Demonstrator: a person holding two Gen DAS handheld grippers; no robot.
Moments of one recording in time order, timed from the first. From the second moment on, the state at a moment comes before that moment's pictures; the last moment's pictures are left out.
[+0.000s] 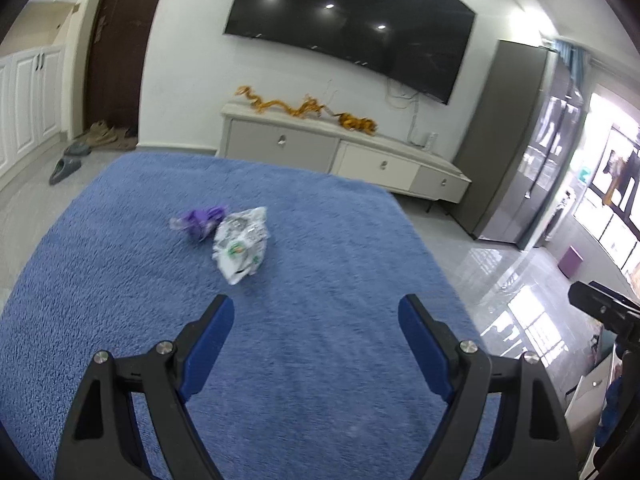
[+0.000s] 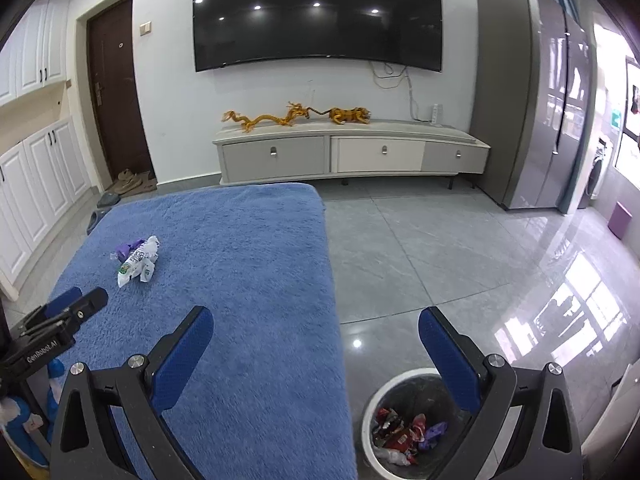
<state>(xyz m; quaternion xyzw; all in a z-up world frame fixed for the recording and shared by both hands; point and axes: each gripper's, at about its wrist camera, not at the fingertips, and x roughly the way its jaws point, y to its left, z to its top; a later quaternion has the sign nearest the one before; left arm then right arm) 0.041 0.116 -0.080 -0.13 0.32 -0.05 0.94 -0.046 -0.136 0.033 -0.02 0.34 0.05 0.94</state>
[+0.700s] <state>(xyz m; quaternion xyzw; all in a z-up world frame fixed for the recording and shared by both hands) 0.095 0.243 -0.112 -0.17 0.37 0.01 0.92 0.044 -0.035 0.003 -0.06 0.37 0.17 0.91</state>
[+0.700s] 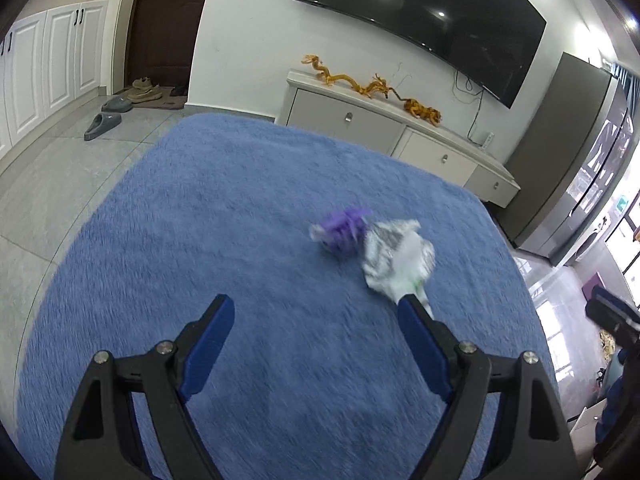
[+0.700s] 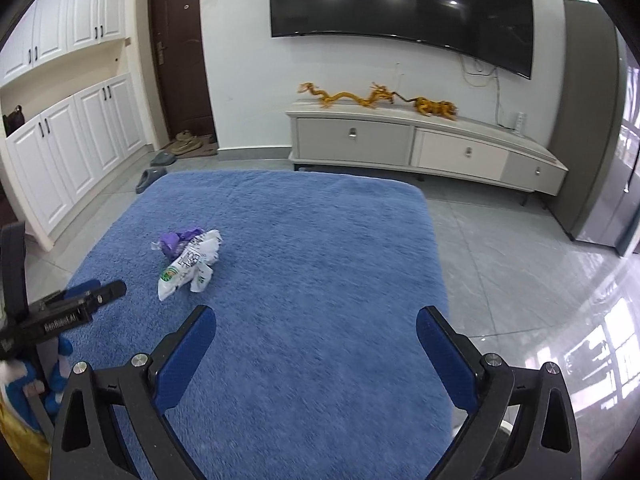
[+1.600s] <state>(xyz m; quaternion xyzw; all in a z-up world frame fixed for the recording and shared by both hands) 0.205 0.249 -0.151 -0.19 0.40 -0.09 0.89 0.119 0.043 -0.048 0.01 0.42 0.27 0.86</state>
